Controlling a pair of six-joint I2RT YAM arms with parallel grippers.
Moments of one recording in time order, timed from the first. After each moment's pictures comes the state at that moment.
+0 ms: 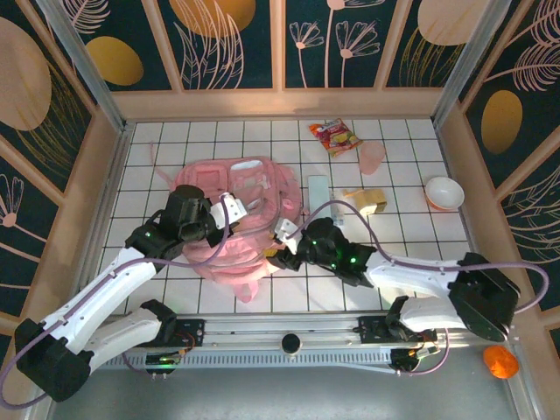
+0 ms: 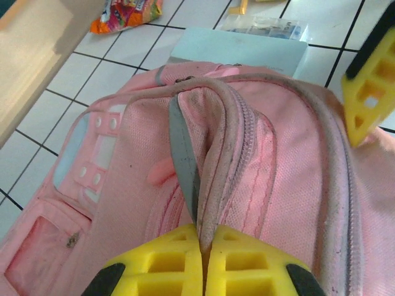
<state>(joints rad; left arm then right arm) -0.57 0.96 0.79 -0.45 0.21 0.53 1.01 1.21 0.54 0.28 -0.19 -0.11</state>
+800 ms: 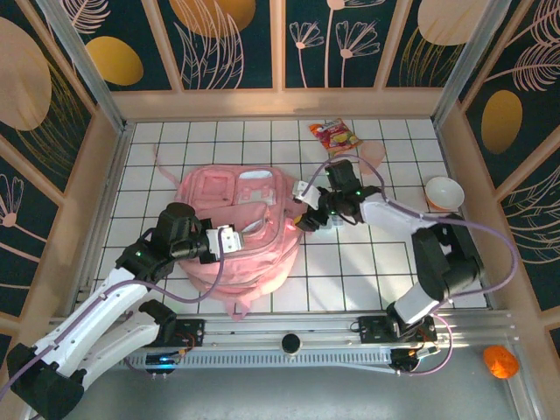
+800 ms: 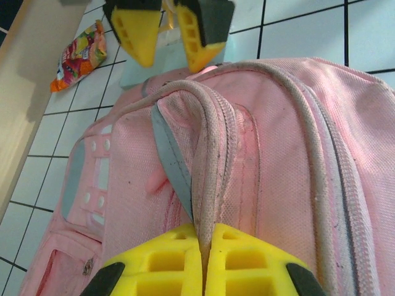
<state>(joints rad) -0.56 0.79 0.65 -0.49 0.35 0.85 0.50 1.61 0.97 -0.26 -0.56 -0.74</state>
